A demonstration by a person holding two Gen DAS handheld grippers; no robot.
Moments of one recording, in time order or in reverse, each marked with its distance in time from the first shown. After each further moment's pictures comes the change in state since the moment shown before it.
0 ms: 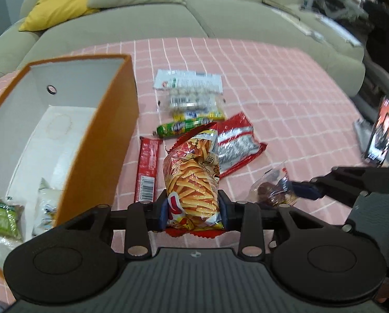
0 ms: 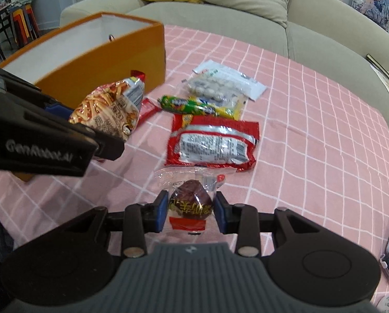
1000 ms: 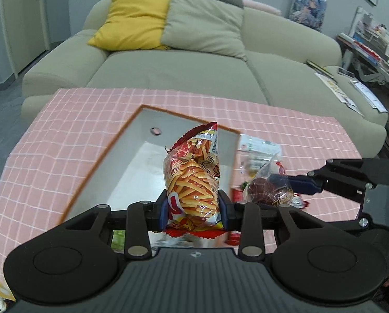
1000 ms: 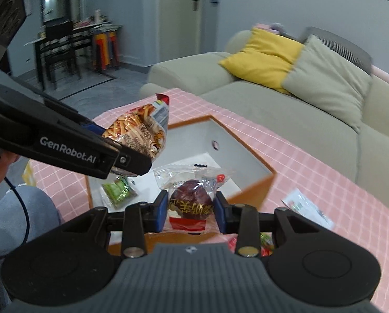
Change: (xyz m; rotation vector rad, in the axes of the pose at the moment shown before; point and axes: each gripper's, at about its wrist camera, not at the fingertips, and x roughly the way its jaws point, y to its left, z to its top) left arm -0.120 0.119 0.023 -0.171 -0.142 0.102; right arm -0.068 0.108 0.129 -0.279 -0.234 0.281
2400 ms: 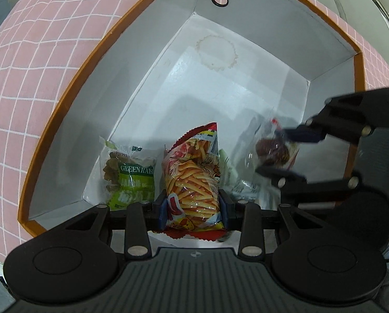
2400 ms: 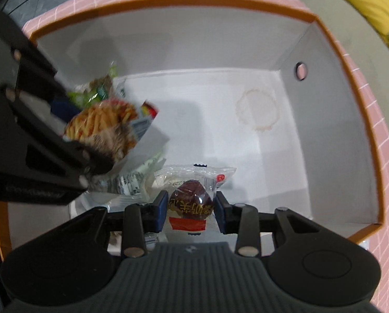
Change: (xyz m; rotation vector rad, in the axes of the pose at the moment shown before) left arm 0.164 0.081 -0.010 -0.159 0.586 0.008; right arm 0.224 0.005 0.016 -0.308 0.629 0.182
